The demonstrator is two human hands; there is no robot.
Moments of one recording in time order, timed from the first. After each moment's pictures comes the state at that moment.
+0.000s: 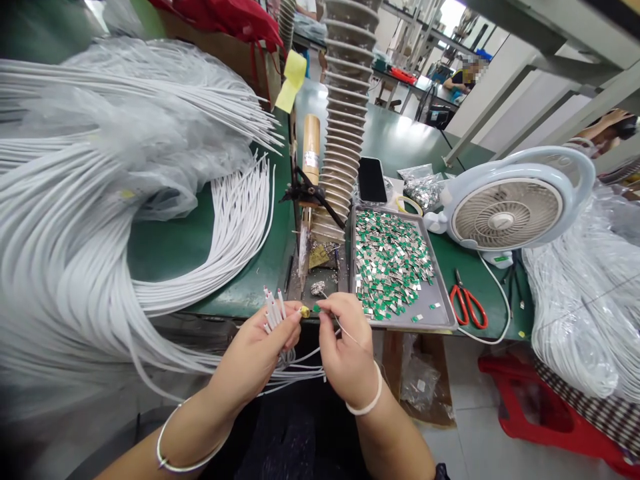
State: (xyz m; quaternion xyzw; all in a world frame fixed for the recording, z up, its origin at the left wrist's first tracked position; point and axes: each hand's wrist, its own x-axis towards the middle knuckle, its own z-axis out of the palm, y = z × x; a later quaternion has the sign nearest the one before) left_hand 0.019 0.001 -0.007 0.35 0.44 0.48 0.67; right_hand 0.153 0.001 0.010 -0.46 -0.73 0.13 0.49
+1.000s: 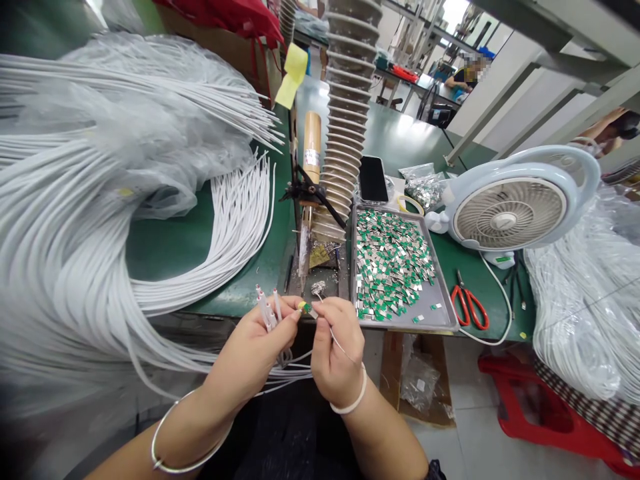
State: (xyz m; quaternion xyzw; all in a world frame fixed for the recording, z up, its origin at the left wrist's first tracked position) left_hand 0.019 0.004 0.008 0.38 0.50 0.46 0.62; right_hand 0.141 -0.004 -0.007 -0.44 -0.71 0.09 0.54
